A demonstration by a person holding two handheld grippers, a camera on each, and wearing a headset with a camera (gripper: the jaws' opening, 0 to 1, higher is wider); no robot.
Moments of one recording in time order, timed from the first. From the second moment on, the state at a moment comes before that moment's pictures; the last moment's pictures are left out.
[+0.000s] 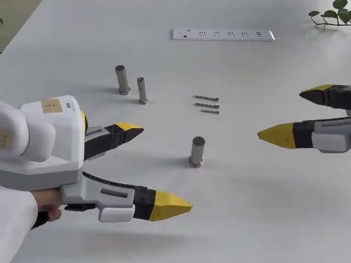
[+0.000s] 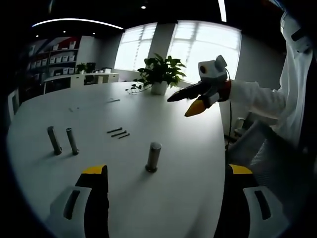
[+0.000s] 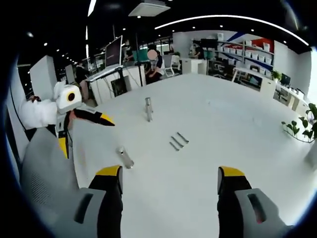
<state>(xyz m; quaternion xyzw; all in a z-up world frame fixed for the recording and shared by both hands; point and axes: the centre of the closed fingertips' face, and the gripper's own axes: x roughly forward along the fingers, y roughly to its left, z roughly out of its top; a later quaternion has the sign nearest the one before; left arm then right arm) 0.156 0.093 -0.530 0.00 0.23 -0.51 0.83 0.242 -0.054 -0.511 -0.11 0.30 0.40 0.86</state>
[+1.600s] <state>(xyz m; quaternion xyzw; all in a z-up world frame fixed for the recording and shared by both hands) 0.158 0.096 -0.514 -0.06 0.22 -0.46 0.86 0.327 0.021 -0.602 -0.29 0.39 0.51 0.70</state>
